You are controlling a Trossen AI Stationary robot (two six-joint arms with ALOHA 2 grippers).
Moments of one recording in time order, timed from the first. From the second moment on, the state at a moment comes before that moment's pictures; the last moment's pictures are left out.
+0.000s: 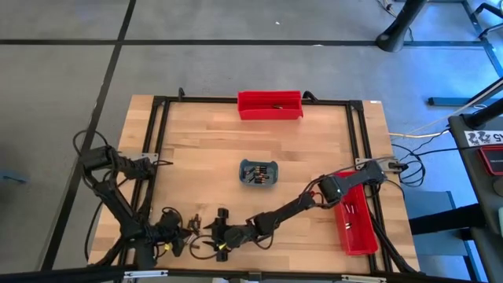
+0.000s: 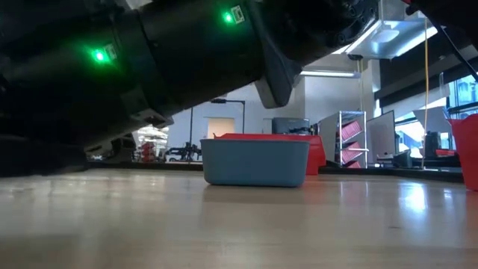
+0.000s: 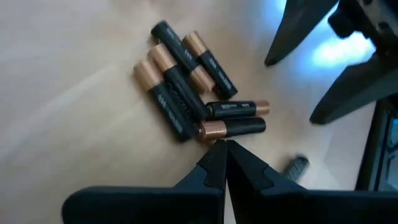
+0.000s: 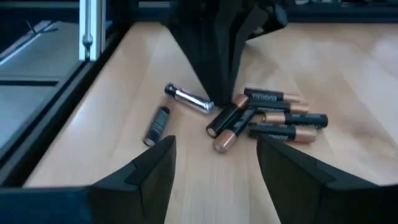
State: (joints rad) left arm -1.23 1.76 0.73 -0.30 -0.81 -2.05; right arm 0.44 2.64 1.95 0.29 0.35 0.18
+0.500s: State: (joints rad) left arm -1.16 1.60 0.84 -0.69 -0.66 -1.90; right arm 0.44 2.59 1.95 0.22 0.40 0.05
